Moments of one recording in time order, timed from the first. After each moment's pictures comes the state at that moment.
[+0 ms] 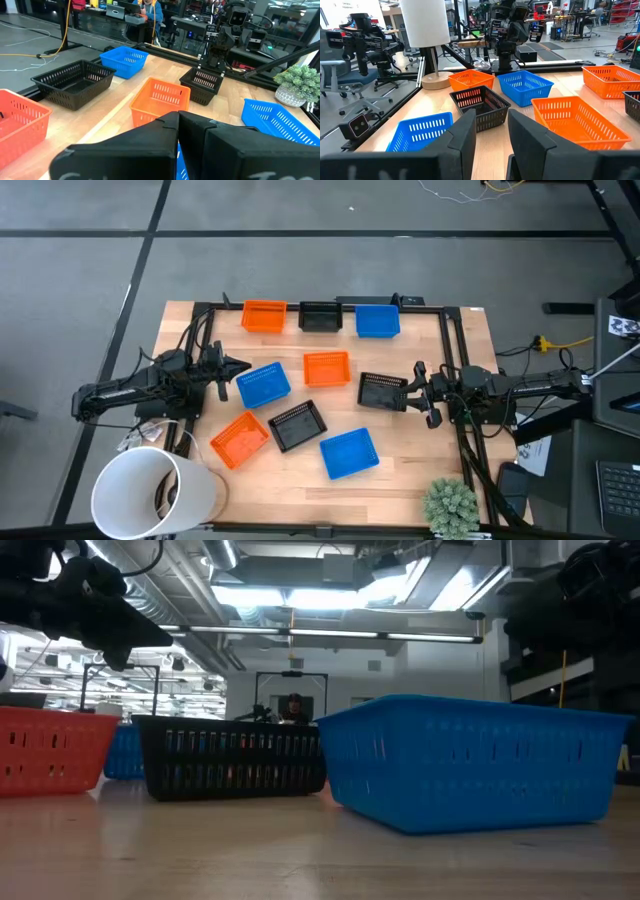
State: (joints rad) left arm 0.25 0.03 0.12 -0.12 -0.04 -0.23; right arm 0.06 0.27 0.01 0.24 -0.08 0.10
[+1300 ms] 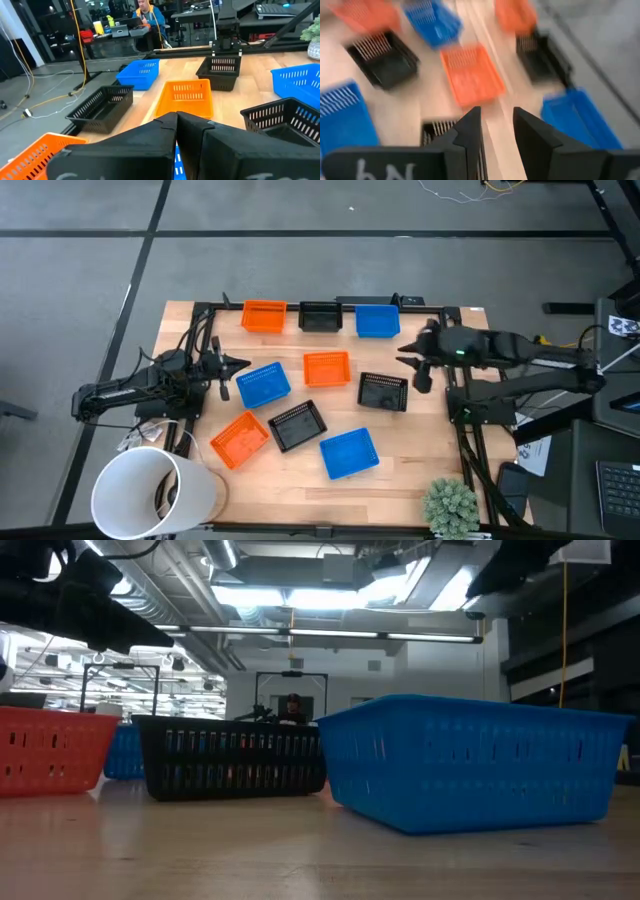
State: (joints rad) left arm 0.25 0.03 0.12 -0.12 -0.09 0.14; right arm -0.09 0.87 0.98 -0.79 0.22 0.05
